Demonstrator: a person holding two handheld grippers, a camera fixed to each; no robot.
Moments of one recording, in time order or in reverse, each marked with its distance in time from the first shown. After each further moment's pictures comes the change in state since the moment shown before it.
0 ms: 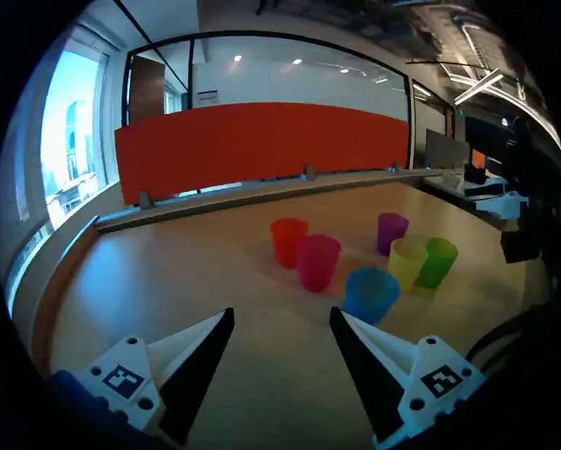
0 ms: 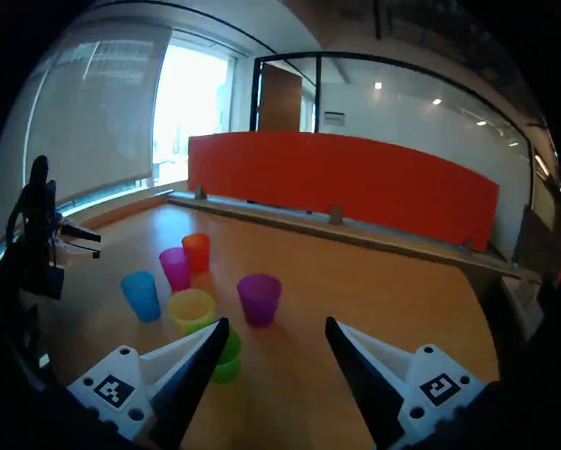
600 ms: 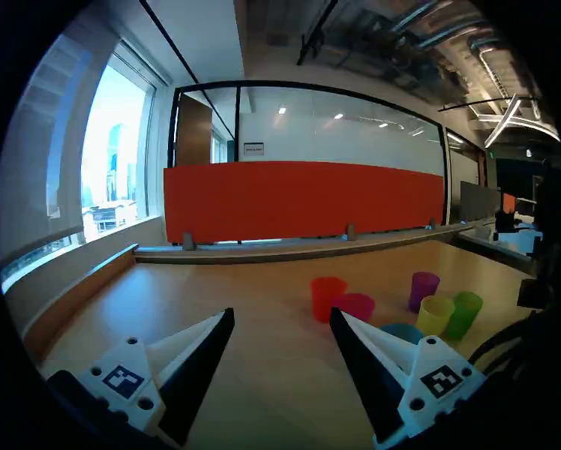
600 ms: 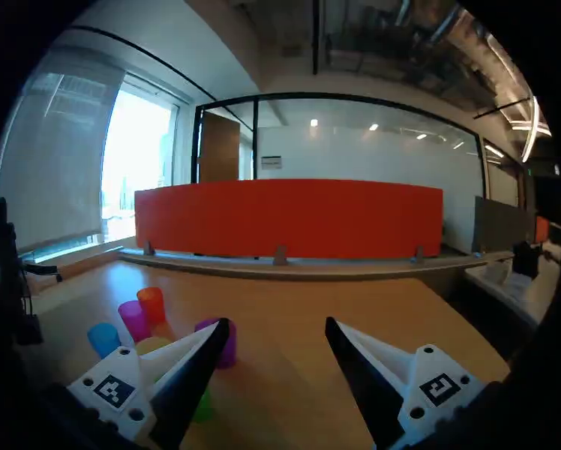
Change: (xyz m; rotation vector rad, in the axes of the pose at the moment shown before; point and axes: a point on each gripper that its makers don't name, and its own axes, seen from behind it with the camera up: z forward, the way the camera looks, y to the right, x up) left arm 0.043 -0.029 -0.015 0.191 0.268 -0.069; right arm 0.025 0.043 -0.007 -0.259 0.236 0.114
